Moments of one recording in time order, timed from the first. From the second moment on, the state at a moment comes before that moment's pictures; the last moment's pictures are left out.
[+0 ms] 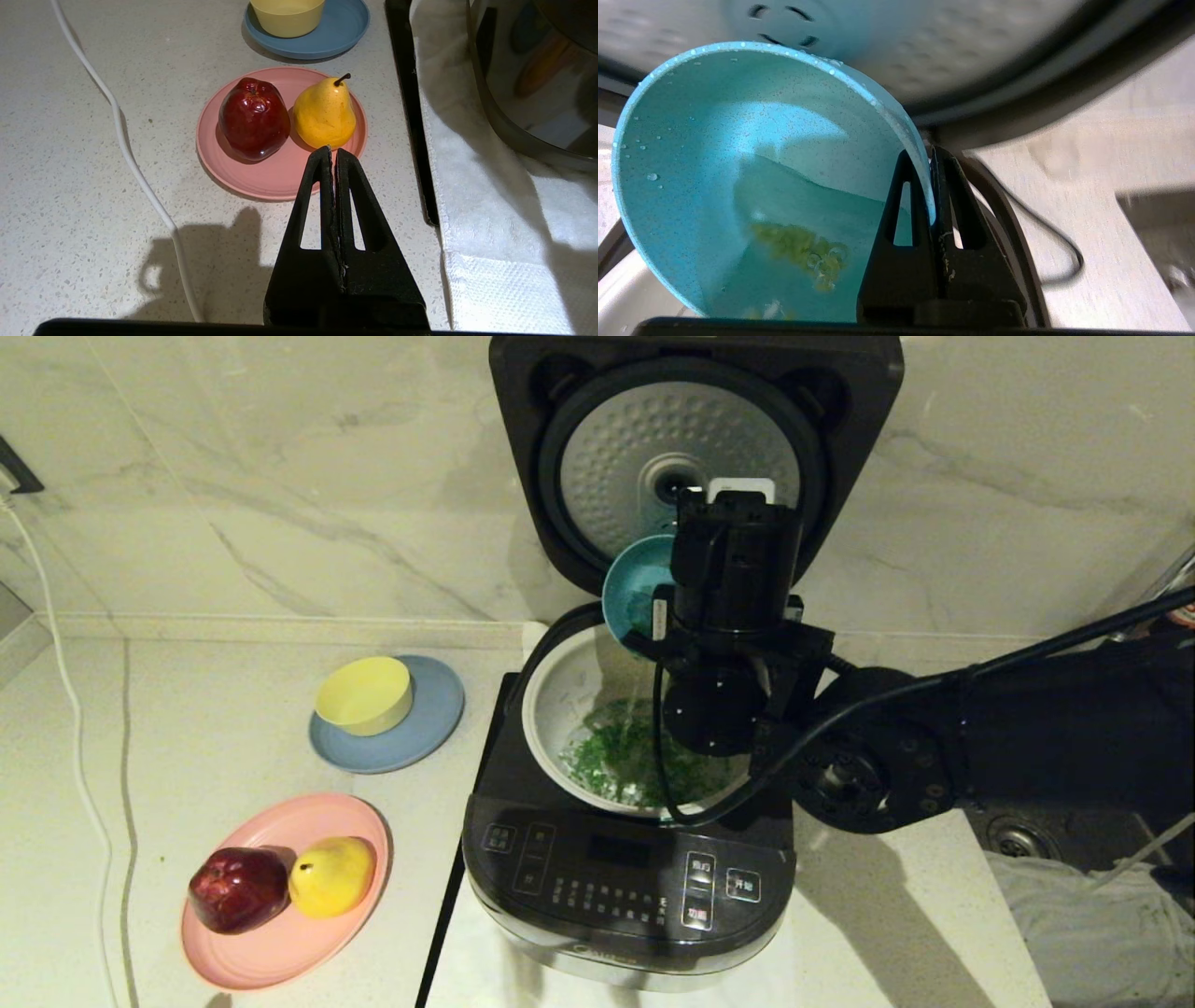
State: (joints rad) left arm -0.02 0.00 0.00 -0.01 0.00 0.04; right arm 0.85 2.06 -1.55 -0.60 -1.06 0.00
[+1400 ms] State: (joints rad) left arm -0.02 0.00 0.00 -0.01 0.00 0.04; right arm 0.85 2.25 -1.44 -1.52 -0.83 -0.59
